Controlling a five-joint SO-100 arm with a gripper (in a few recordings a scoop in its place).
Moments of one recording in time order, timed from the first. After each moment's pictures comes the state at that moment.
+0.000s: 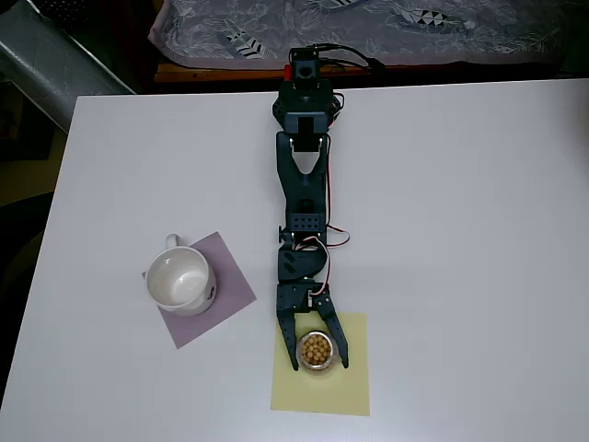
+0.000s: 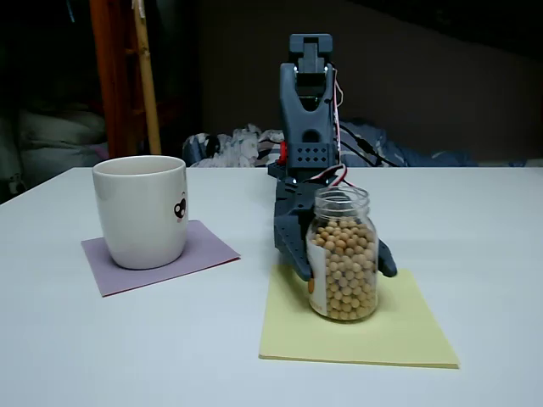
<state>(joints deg) 0.6 35.0 94.4 -53.0 -85.0</state>
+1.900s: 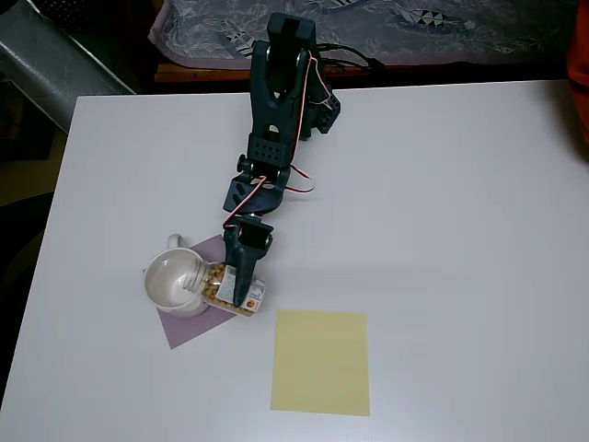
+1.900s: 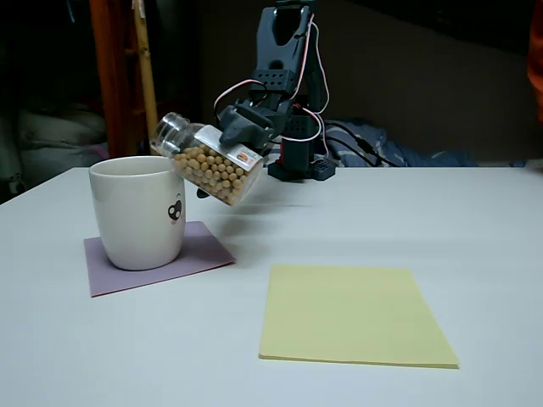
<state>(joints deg) 17.4 80.5 132.5 -36.4 -27.6</state>
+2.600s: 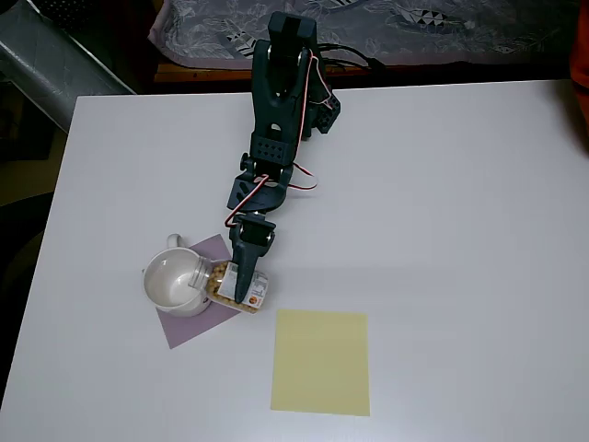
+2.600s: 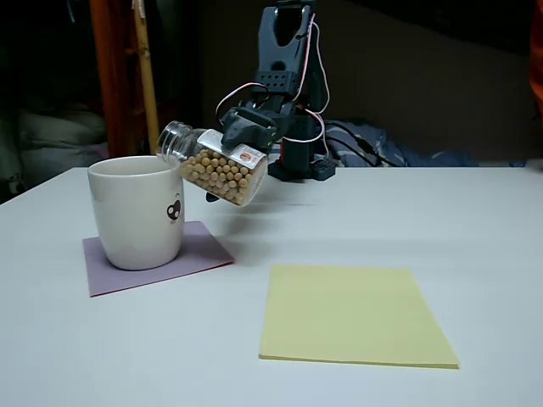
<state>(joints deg) 16.9 80.9 135.2 -37.3 -20.1</state>
